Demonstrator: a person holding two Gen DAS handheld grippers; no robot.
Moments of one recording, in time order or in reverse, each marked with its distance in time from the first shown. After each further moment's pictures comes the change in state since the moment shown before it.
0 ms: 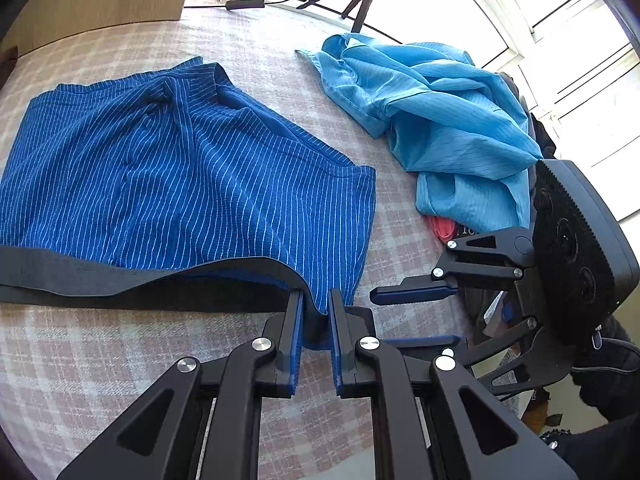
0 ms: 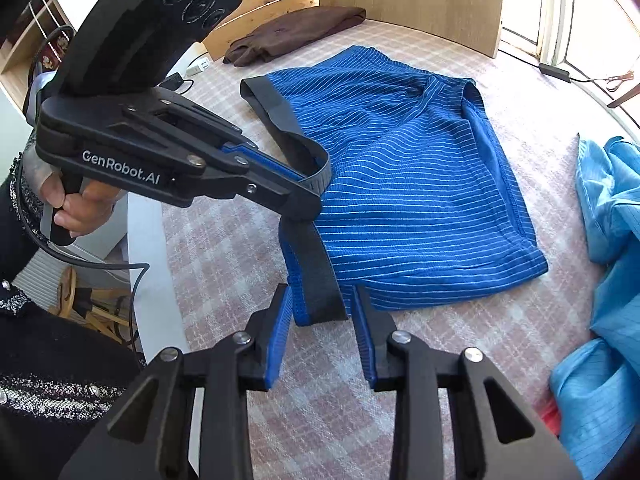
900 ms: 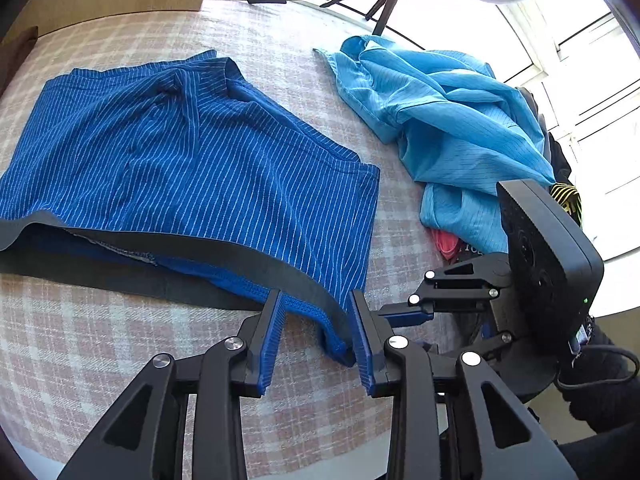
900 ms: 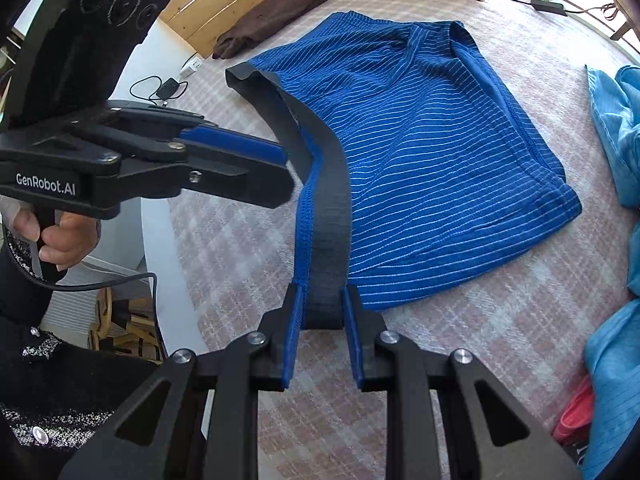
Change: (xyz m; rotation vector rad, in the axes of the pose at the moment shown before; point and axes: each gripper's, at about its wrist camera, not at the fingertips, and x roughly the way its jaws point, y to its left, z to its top) left arm 0.021 -0.012 -0.002 -0.108 0.018 0.053; right arm 0.013 -0.022 -0.012 0.165 0.070 0.148
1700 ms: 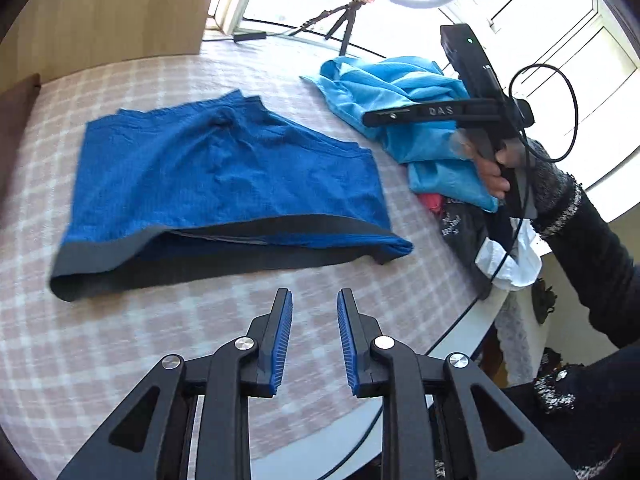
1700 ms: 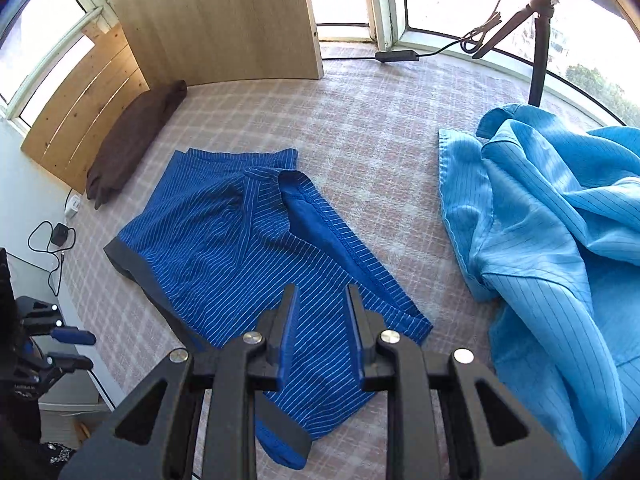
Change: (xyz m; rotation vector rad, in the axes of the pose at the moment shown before) left arm -0.079 0.062 -0.045 0.241 -0.036 -0.099; right arm -0.064 -0.062 0.109 0.331 -0.143 -0.336
